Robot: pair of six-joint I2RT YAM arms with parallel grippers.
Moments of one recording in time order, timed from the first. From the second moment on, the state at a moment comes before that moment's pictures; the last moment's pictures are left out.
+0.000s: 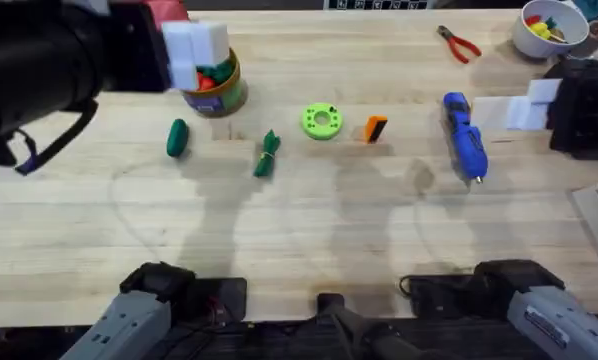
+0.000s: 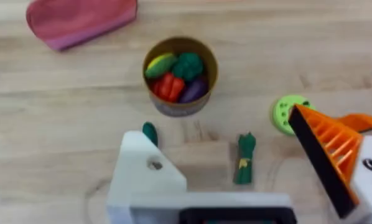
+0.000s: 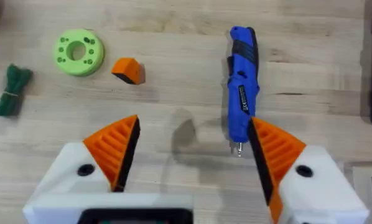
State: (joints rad) left arm -0.19 0.88 1.15 -0.84 -0.08 -0.12; right arm 0.00 0.84 1.11 -1.14 -0.04 0.00
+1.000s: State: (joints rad) left arm 0.02 0.47 0.46 -0.06 0.14 -0.08; right arm 0.00 0.84 1.11 -1.14 -0.04 0.00
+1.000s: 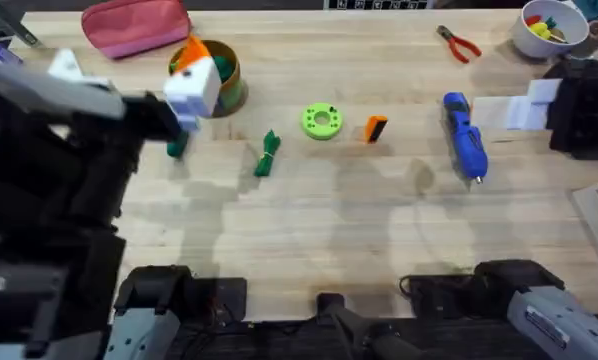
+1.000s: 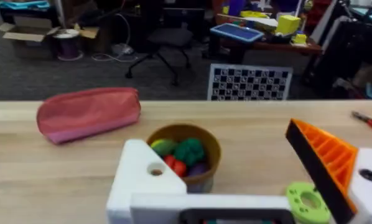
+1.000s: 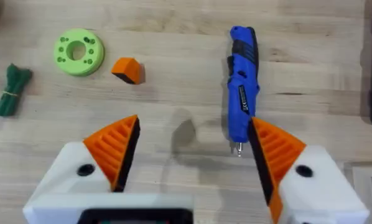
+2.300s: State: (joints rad) left arm 0.04 0.01 0.01 0.16 0.82 -0.13; right arm 0.00 0.84 1.11 -1.14 -0.04 0.00
